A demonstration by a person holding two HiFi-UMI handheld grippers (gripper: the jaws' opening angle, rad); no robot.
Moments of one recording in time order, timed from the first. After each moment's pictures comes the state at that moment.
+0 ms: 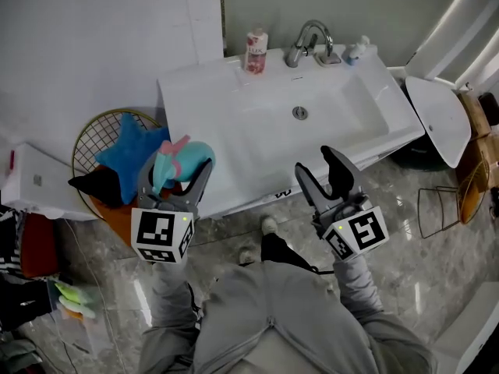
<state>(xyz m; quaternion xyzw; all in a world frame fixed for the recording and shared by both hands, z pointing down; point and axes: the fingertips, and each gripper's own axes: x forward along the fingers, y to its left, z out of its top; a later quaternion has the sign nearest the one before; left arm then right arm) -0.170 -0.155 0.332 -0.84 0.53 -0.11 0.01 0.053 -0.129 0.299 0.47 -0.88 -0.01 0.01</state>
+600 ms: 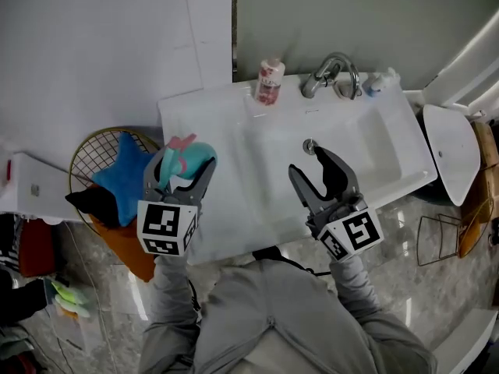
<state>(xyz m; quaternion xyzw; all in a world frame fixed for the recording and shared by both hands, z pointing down) -0.176 -0.301 0.363 -0.82 0.56 -0.13 -0.02 0.032 -0.283 0.311 0.42 -0.91 0.00 0.01</state>
